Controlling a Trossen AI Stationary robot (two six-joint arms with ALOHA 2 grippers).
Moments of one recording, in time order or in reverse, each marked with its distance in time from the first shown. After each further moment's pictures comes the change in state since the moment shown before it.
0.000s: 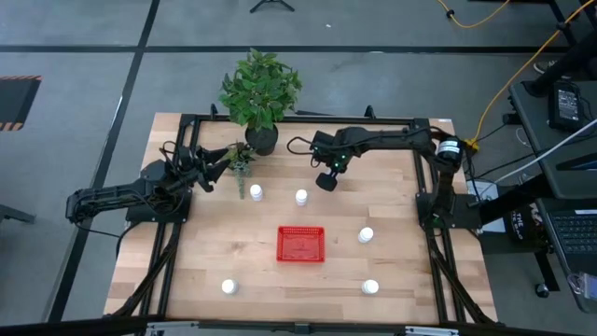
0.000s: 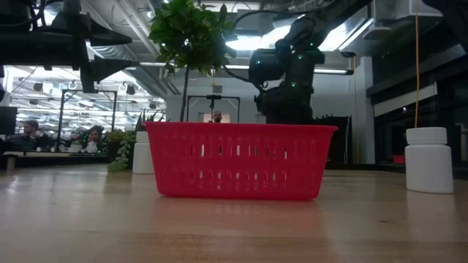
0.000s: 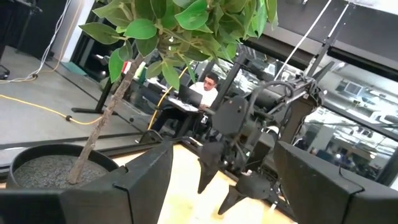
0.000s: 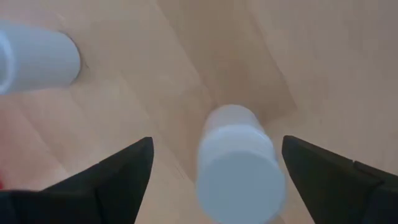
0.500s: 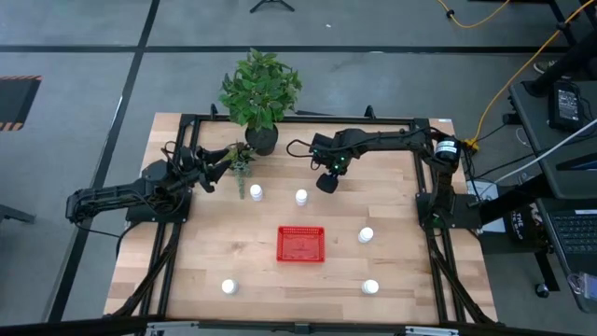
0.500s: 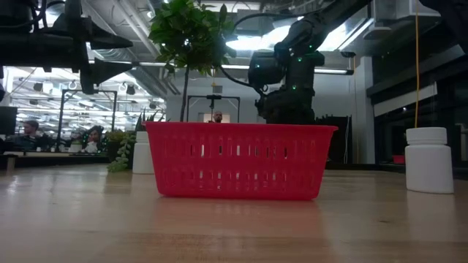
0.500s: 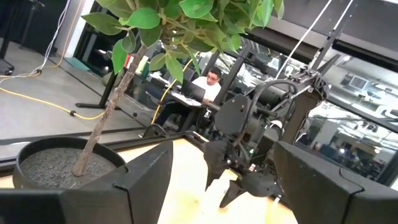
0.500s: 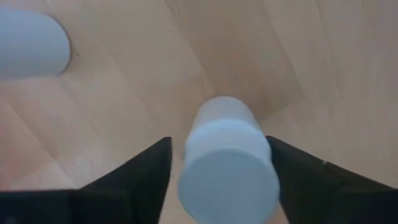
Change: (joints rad) left arm 0.000 0.000 0.000 -0.030 -0.001 0.000; right arm 0.006 0.014 0.000 -0.026 0.000 0.008
